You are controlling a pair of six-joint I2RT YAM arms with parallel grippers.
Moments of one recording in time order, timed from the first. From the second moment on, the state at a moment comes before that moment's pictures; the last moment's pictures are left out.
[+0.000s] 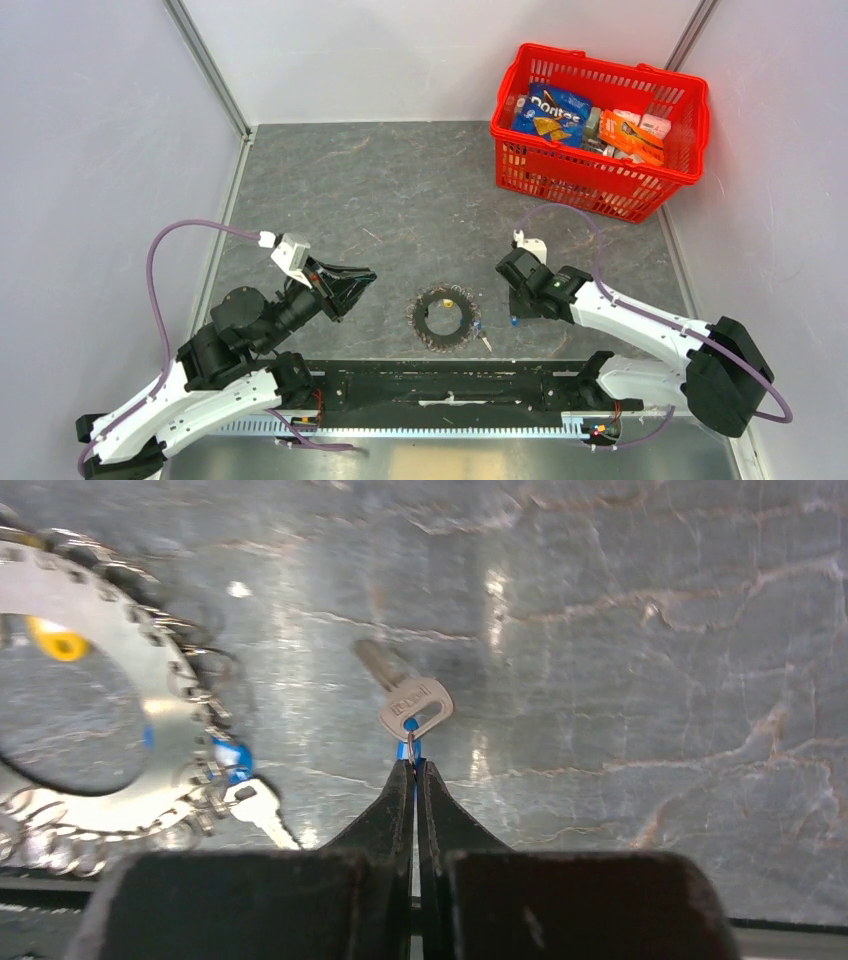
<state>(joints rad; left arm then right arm) -1.02 0.34 0.72 -0.37 -0.21 -0.40 0.79 1.16 0.70 -0.67 0.30 0.67</state>
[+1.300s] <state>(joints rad) -1.02 0.38 0.55 -0.27 -0.34 -0.44 0.77 1.51 0.93 -0.40 -0.05 0.71</state>
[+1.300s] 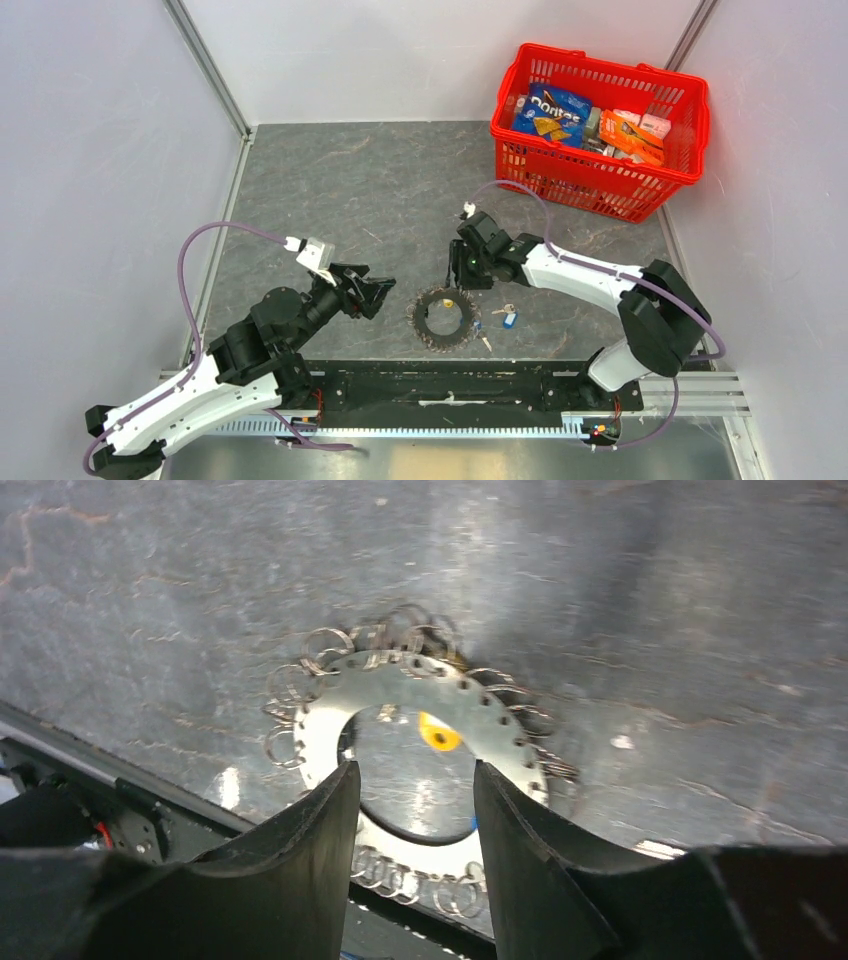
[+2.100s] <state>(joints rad) -1.02 0.31 0.53 -0.27 -0.39 -0.45 0.90 1.71 1.14 -0.43 0.01 0.65</state>
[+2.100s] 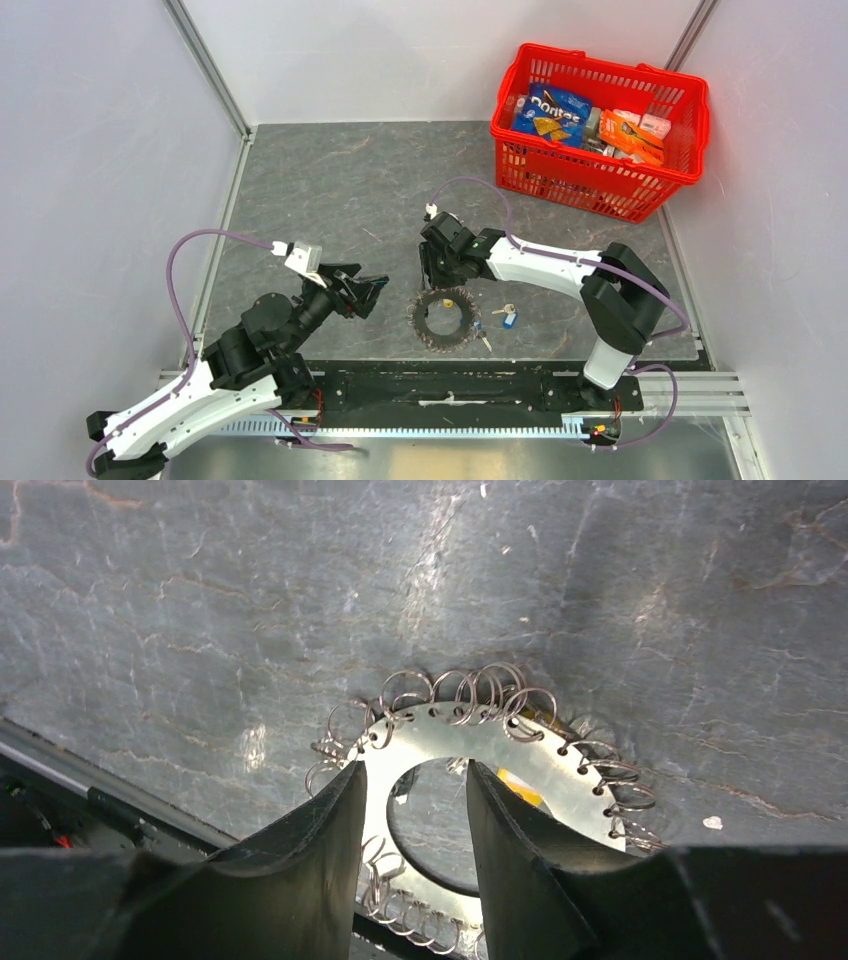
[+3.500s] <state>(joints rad) -1.02 0.31 0.52 -0.28 -0.39 -0.46 0.85 1.80 1.15 -0.44 0.10 0.71</state>
